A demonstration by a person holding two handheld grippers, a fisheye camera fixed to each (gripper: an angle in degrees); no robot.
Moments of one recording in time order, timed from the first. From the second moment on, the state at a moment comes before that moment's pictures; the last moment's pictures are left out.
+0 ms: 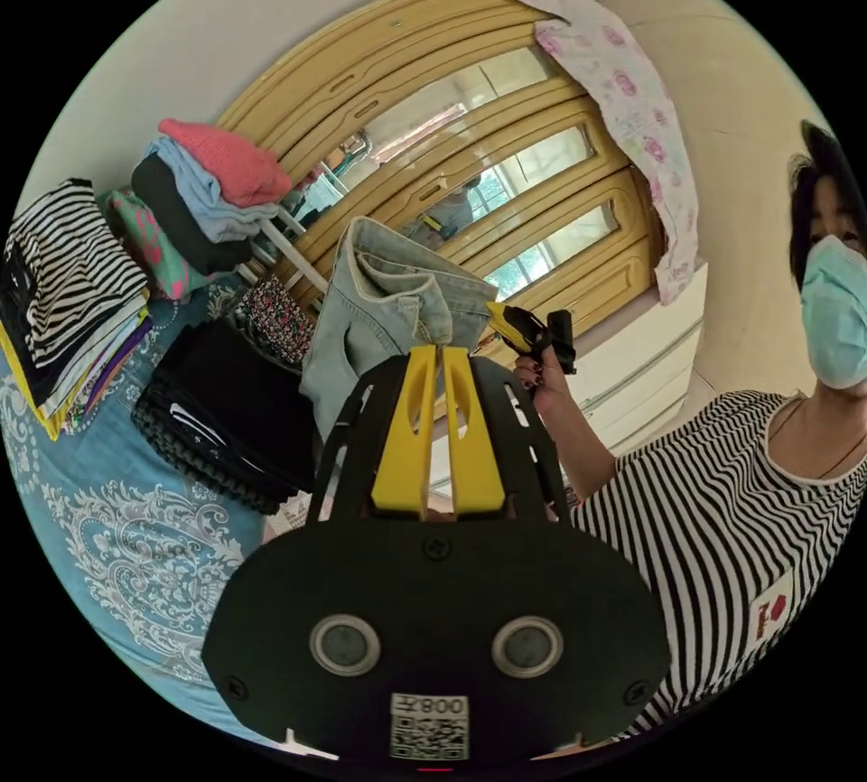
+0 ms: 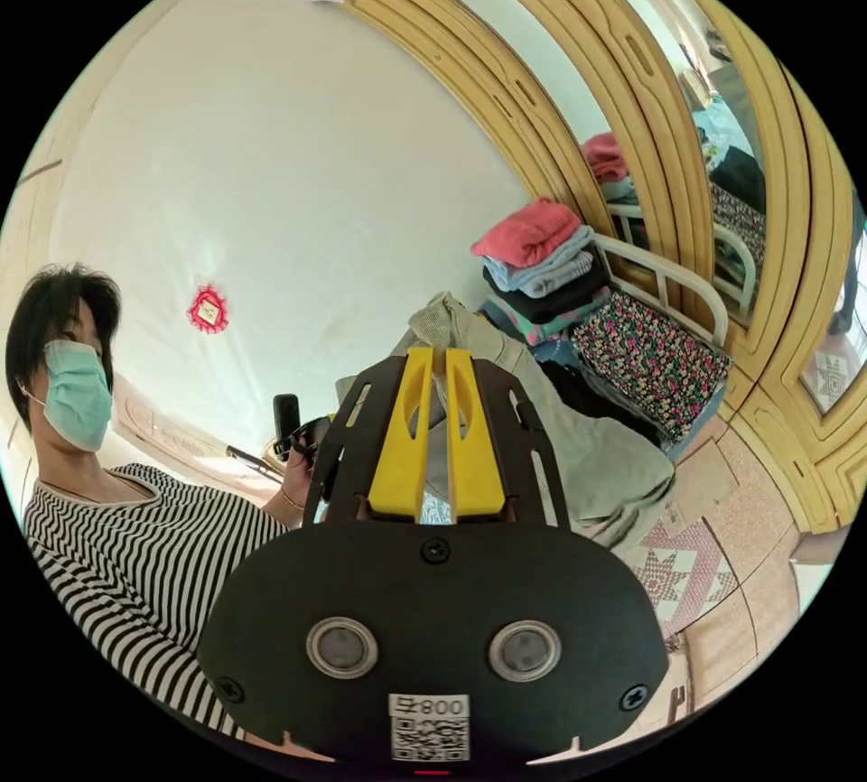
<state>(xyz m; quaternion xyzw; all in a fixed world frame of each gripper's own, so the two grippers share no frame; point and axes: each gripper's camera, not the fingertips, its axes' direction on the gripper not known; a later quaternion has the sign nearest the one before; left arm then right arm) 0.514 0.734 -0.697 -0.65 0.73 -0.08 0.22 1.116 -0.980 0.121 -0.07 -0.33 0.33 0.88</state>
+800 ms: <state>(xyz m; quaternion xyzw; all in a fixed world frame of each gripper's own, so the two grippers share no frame) 0.217 0.202 -0.819 -0.48 0.70 -0.19 0.50 0.954 -0.935 0.014 0.16 -0.59 0.07 0.79</state>
